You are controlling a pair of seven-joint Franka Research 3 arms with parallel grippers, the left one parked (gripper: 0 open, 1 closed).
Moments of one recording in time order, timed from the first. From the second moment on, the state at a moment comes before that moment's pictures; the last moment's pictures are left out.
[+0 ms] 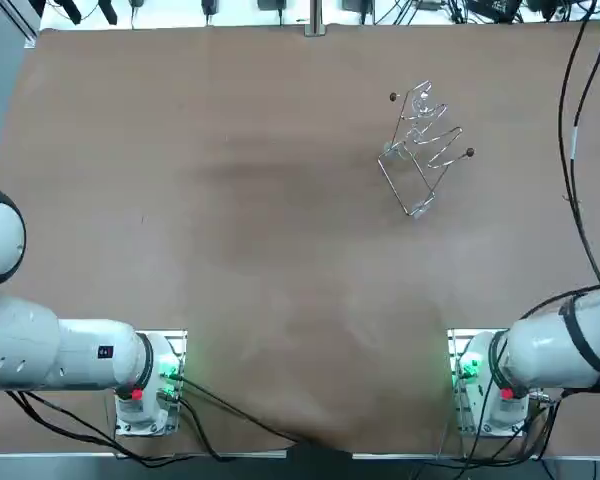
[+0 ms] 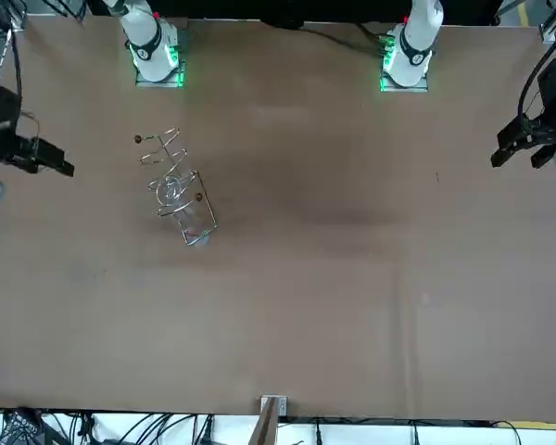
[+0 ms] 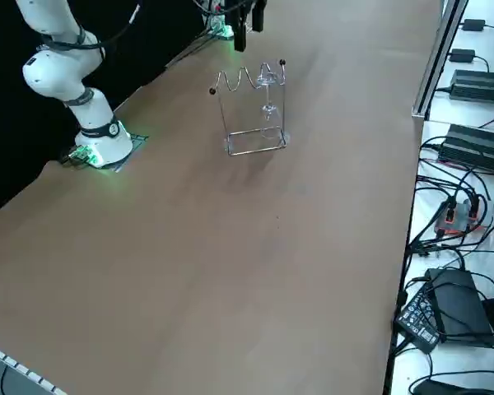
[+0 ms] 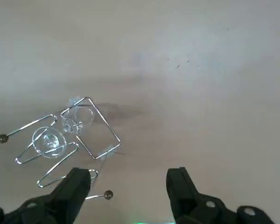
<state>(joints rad) 0.00 0.17 0.02 -1.35 0.02 1.42 0.08</state>
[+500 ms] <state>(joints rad) 0.01 0.02 0.02 -1.53 -0.02 1.49 0.08</state>
